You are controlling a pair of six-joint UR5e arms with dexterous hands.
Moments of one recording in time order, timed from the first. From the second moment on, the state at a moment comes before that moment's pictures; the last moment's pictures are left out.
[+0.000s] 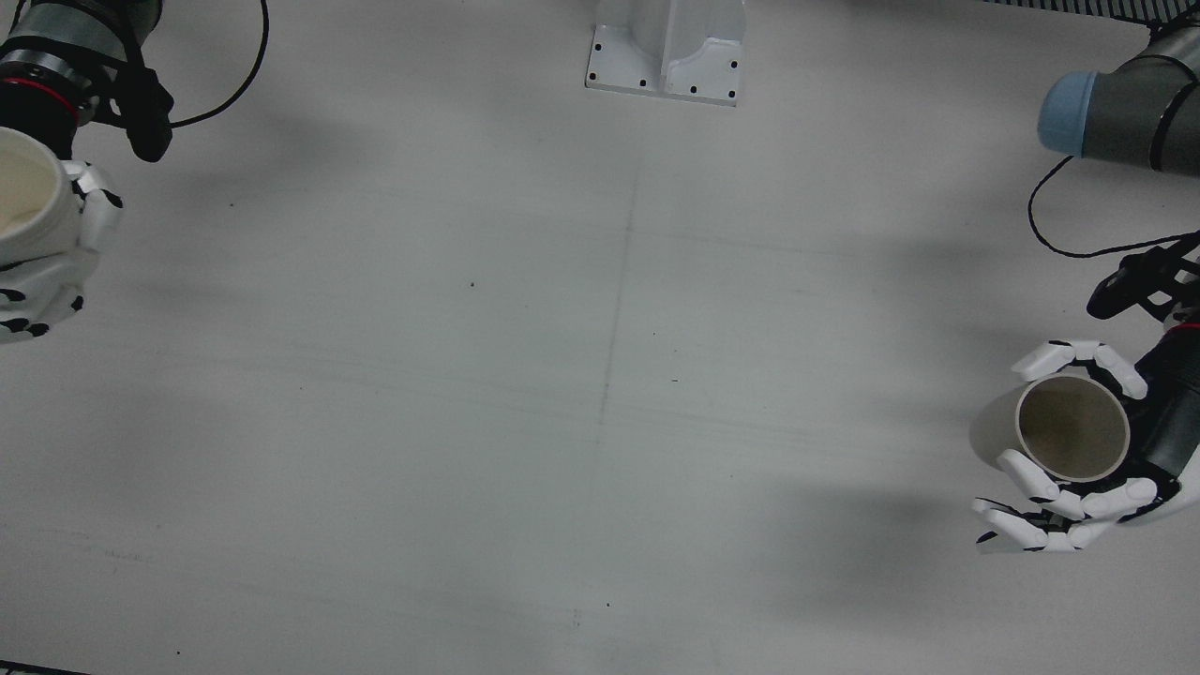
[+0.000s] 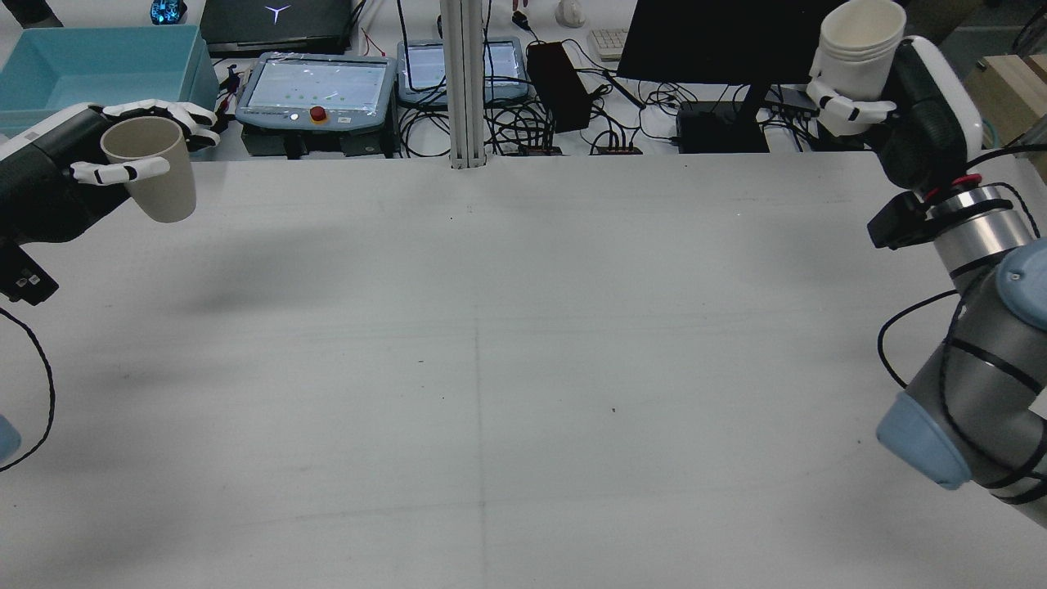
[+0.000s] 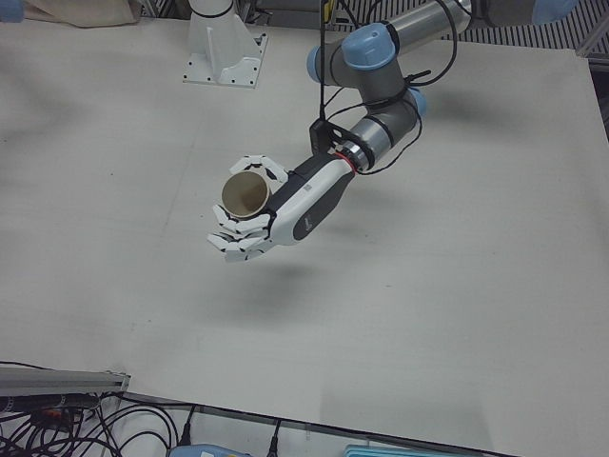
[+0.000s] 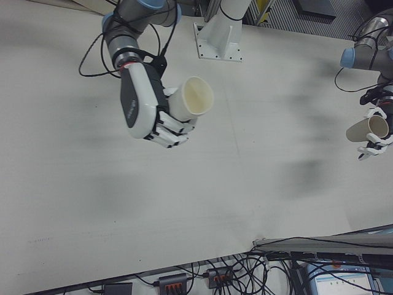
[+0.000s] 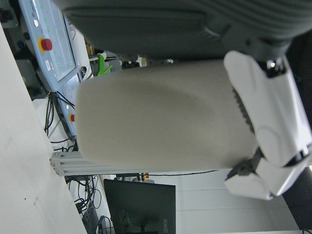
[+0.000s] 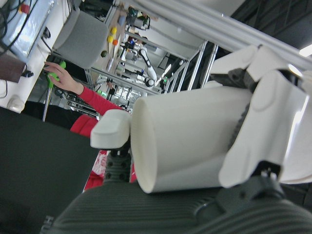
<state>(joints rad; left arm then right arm) -0.99 -1.80 -1.84 0.12 1.45 0.20 0.97 -1.37 1.98 -3.43 -0.94 -0.42</state>
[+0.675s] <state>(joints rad) -1.01 -1.61 -1.43 -0.46 1.39 0.31 1.22 -1.66 1.47 -2.87 -1.11 -0.22</state>
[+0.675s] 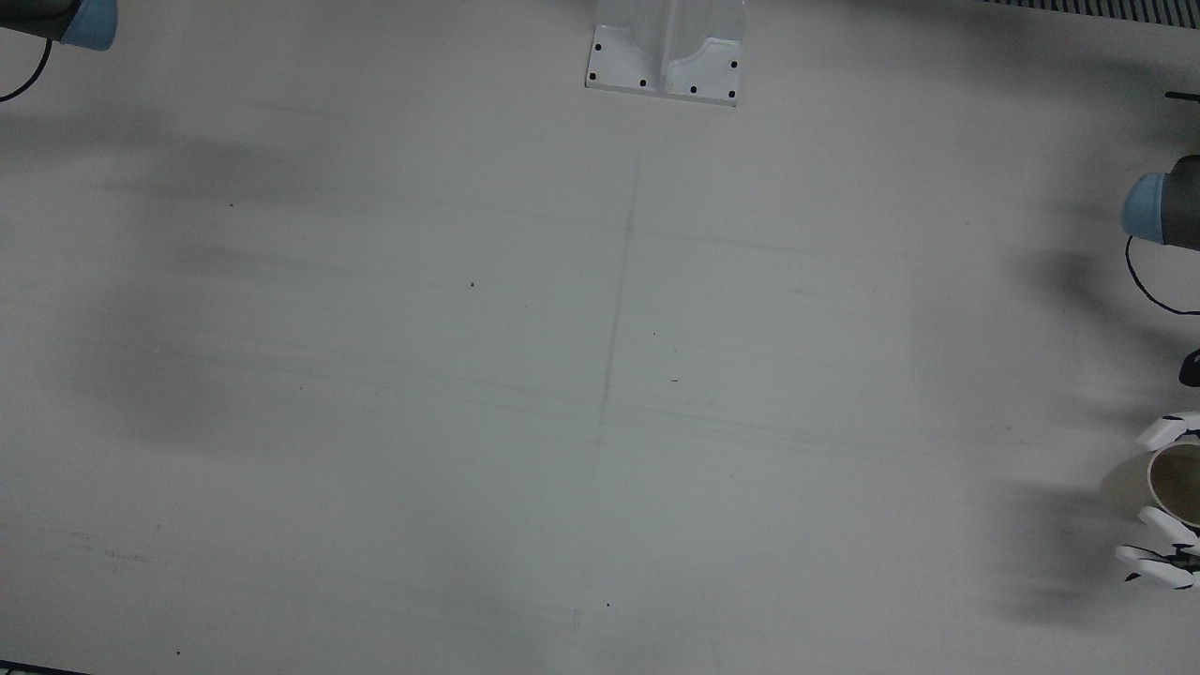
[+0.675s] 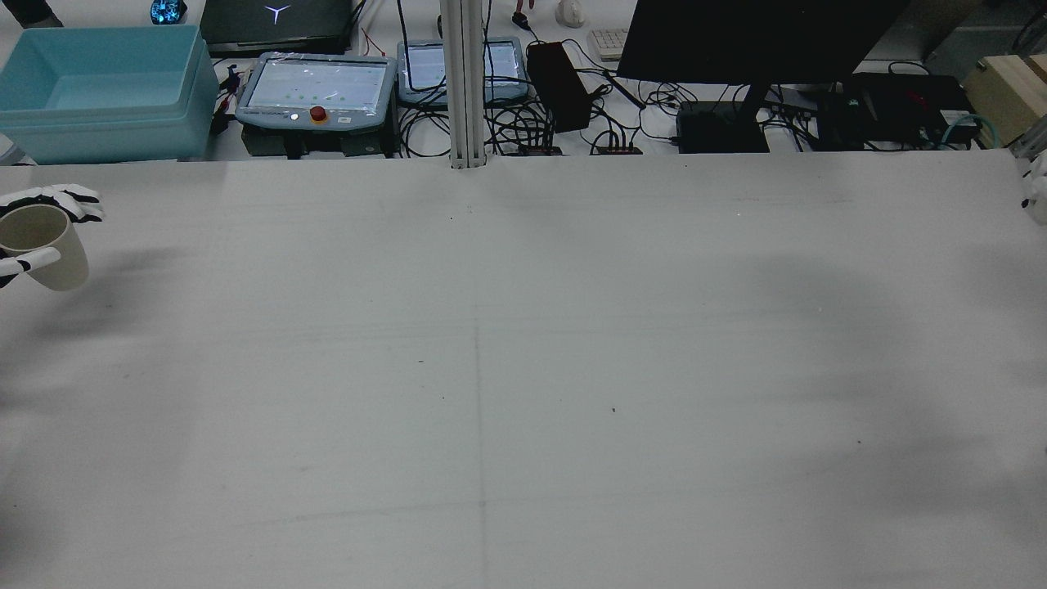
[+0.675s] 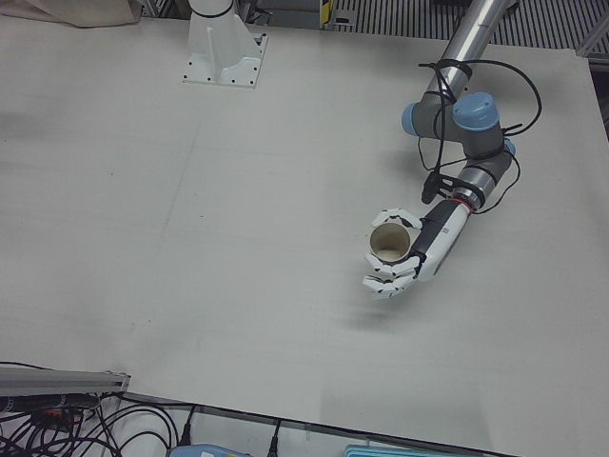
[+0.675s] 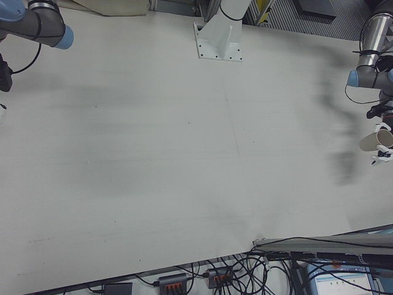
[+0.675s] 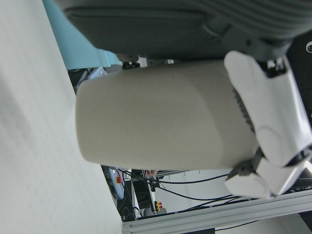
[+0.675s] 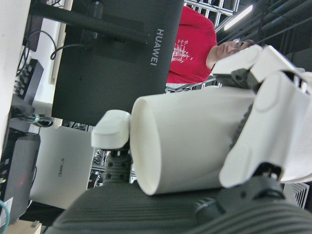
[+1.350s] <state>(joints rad) -1.01 -1.59 -1.13 -0.80 1.34 0.45 1.21 -1.54 1.16 -2.76 -1.11 -0.31</state>
